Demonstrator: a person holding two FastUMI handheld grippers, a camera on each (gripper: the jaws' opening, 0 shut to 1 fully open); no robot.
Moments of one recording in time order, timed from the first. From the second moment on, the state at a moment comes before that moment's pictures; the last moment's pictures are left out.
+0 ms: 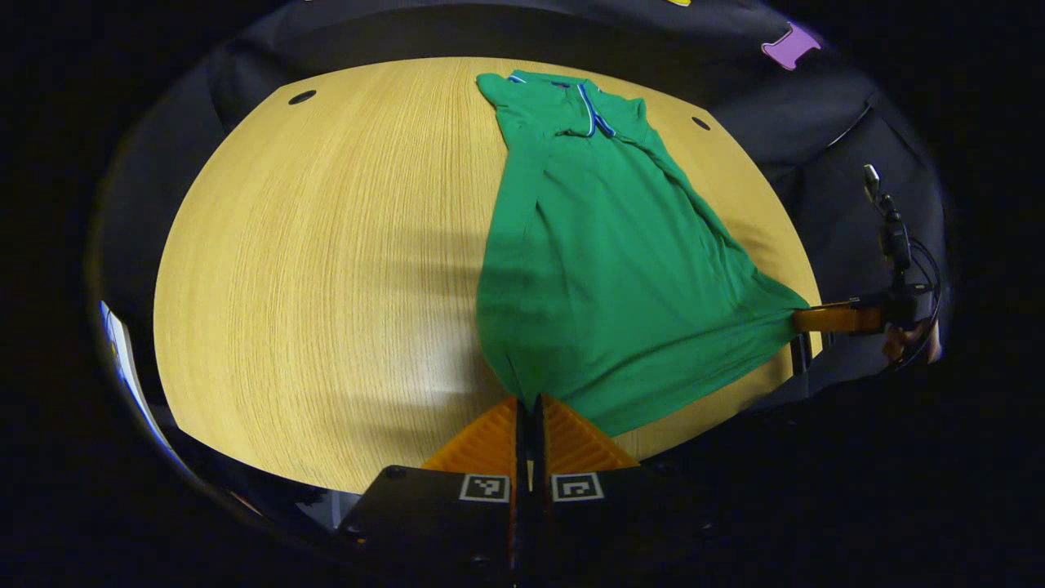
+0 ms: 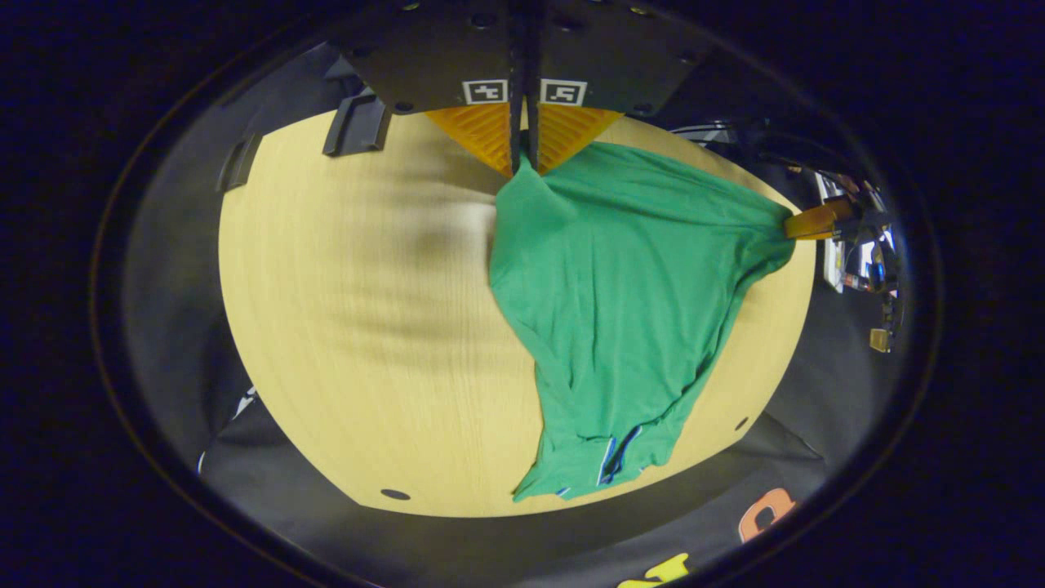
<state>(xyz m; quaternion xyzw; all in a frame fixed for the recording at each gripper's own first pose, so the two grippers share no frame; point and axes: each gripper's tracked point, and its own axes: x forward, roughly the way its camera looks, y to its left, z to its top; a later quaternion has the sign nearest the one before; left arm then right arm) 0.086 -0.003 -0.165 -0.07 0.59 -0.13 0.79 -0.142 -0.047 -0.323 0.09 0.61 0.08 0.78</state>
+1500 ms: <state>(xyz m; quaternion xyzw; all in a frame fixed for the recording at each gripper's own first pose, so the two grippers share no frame) 0.381 -0.024 -0.120 -0.09 0.41 -0.09 0.90 0.153 -0.053 -0.226 0.13 0.44 0.09 0.88</state>
